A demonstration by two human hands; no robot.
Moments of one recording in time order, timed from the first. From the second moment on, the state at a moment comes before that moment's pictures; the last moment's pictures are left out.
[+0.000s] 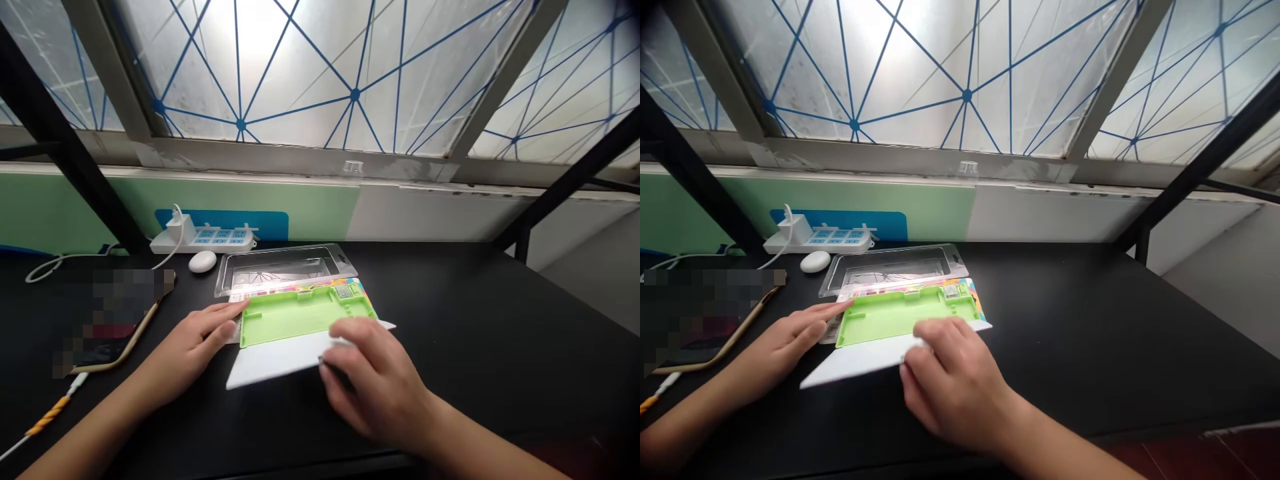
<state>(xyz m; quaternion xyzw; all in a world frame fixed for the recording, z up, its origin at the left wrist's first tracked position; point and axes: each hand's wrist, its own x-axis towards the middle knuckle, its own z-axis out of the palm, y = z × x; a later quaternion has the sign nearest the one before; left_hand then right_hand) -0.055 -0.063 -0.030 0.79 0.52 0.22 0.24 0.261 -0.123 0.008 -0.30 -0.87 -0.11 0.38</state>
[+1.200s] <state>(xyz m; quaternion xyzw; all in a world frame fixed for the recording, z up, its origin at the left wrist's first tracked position) -0.029 -0.080 -0.024 0.85 0.42 0.31 0.01 0.355 -0.088 -0.033 -0.54 -0.71 0.26 0.37</state>
